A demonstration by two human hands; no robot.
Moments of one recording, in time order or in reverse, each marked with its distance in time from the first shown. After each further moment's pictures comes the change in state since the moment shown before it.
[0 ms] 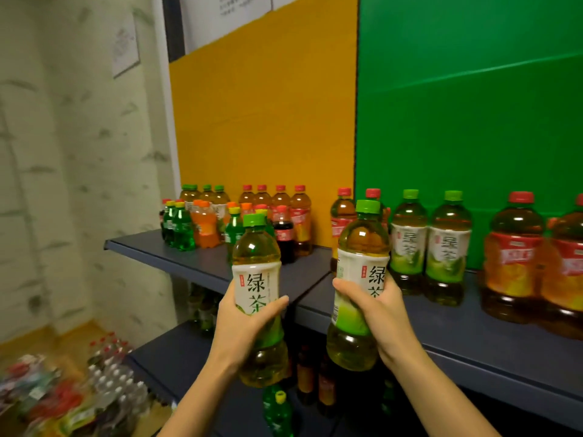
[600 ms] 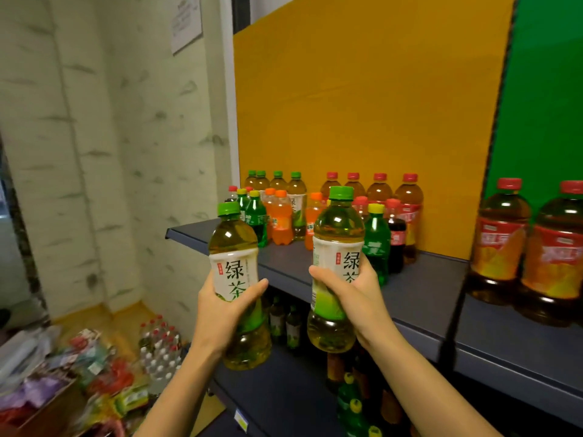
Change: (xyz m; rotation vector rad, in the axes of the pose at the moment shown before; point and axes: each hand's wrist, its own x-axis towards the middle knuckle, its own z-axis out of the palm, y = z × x) left_hand 0.113 -0.073 -0.204 0.038 0.221 0.004; right_hand 0.084 0.093 0.238 -0.028 -0.165 -0.005
